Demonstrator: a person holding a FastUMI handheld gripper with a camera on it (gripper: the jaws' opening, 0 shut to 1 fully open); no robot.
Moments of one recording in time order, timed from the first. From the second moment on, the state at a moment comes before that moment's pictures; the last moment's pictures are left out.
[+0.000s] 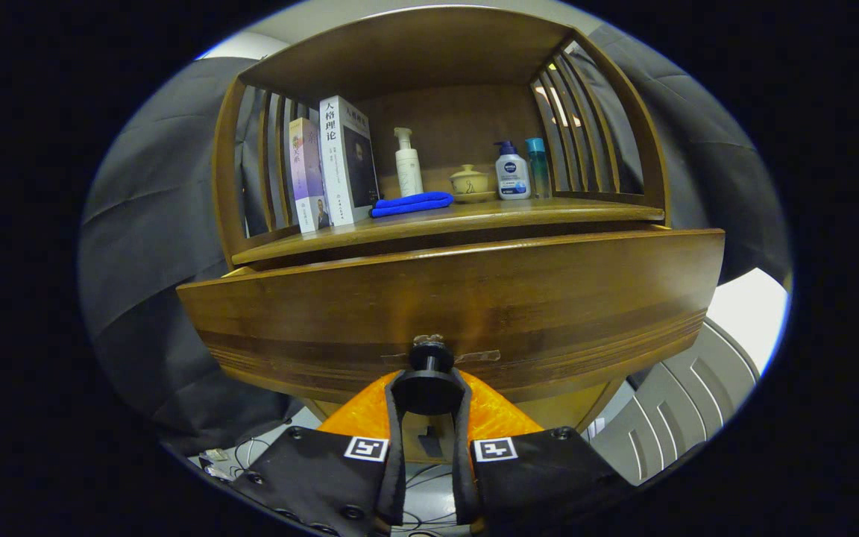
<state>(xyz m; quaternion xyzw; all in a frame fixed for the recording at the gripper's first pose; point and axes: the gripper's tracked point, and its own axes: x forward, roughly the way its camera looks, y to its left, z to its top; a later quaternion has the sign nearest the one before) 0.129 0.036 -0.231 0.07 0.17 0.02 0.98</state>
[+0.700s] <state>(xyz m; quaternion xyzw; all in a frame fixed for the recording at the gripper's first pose) 0.079 0.038 -0.237 0.05 0.17 0.01 0.98</state>
